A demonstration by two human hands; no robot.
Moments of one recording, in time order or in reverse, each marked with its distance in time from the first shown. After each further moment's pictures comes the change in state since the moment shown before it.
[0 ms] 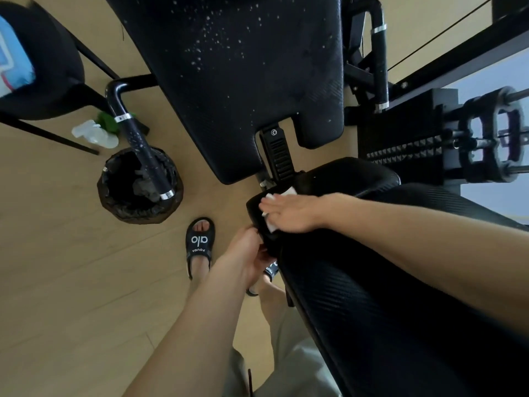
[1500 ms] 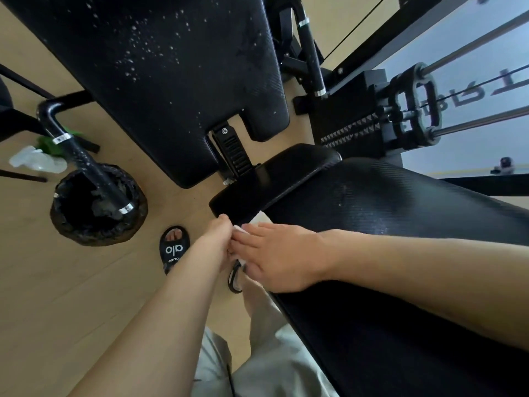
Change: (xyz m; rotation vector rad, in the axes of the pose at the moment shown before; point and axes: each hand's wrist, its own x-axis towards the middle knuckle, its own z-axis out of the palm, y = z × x) left_hand 0.006 0.012 0.015 0.468 0.187 -0.013; right_hand -0.132 -0.051 0.042 -0.139 0.138 -0.124
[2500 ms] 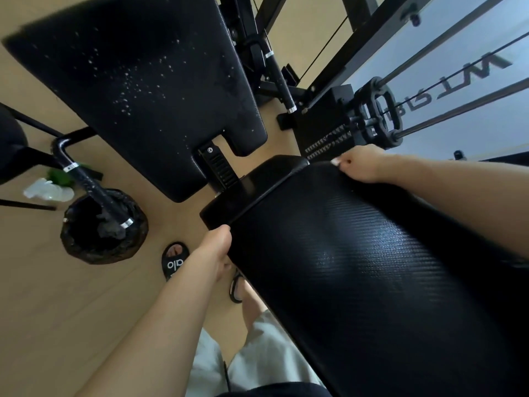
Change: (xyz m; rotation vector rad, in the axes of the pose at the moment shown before) left_hand -0.076 -0.023 0.012 0.091 -0.102 0.120; right_hand -0.121 0.175 -0.035 0.333 0.229 0.879
